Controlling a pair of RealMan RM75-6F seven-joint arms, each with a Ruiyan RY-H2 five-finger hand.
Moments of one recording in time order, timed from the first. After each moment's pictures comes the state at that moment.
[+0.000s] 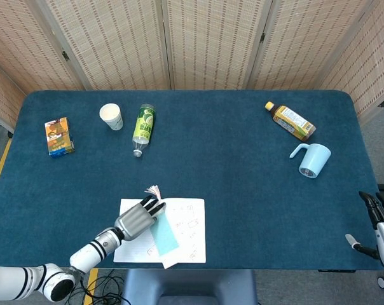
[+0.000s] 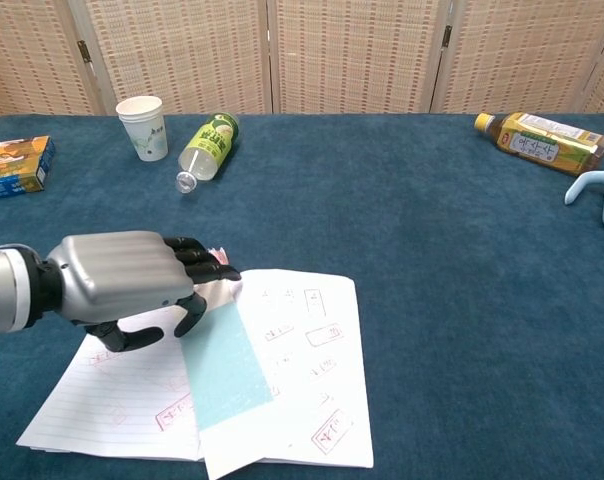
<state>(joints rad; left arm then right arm) -0.86 -1.43 0.09 -1.69 1.17 0.84 0.82 -0.04 -1.07 0.02 -1.57 -1.56 1.57 0.12</state>
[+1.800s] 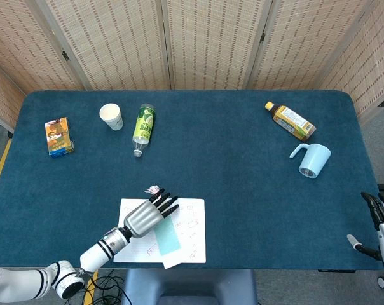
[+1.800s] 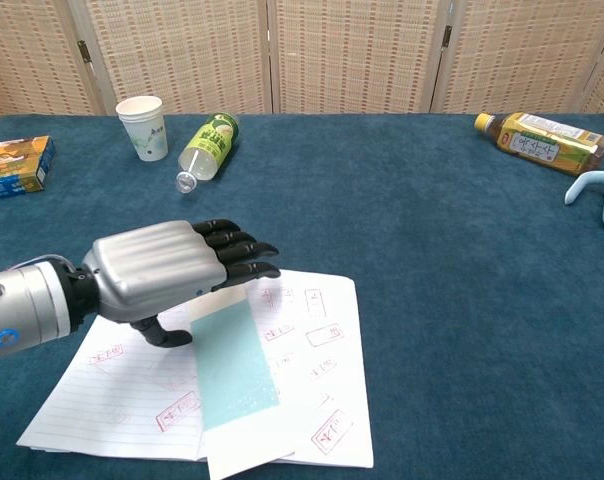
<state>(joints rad) -0.77 -1.61 0.05 -1.42 1.49 0.97 0.60 -0.05 -1.07 0.02 -1.56 -1.55 1.58 0.13</state>
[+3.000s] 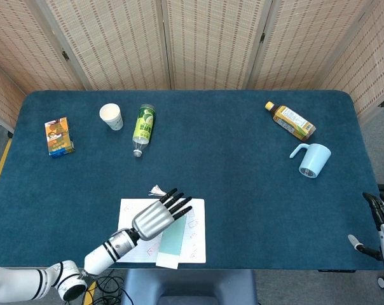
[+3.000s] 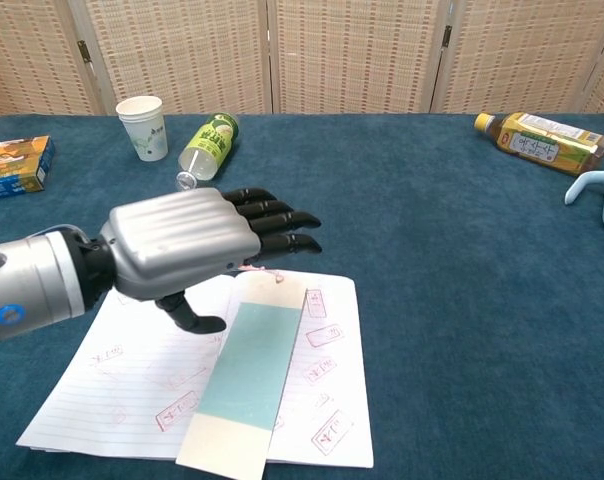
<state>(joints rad) -0.79 -1.55 0.01 -1.58 1.52 0.98 0.62 -0.05 -1.08 0.03 -1.54 -1.55 1.58 0.15</state>
